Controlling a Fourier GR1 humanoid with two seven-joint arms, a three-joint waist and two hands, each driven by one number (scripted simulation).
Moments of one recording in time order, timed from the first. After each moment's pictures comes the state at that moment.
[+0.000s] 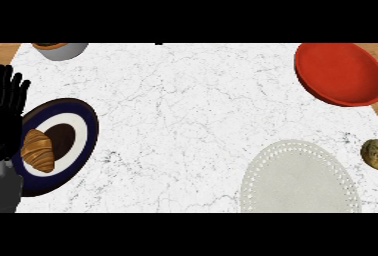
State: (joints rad) left arm -0.19 0.33 0.25 -1.51 0.18 0.06 -0.04; right arm -0.30 -0.87 -0.27 -0.88 1.04 0.20 -0.45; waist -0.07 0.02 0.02
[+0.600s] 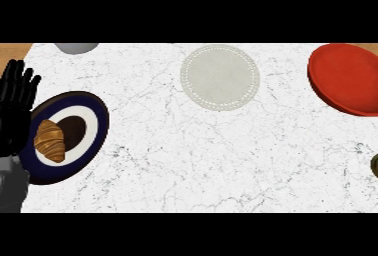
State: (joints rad) left arm -0.22 0.32 0.22 -1.52 0.18 0.04 -0.03; right arm -0.37 -1.14 -0.57 -0.57 0.81 0.21 -0.83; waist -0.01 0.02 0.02
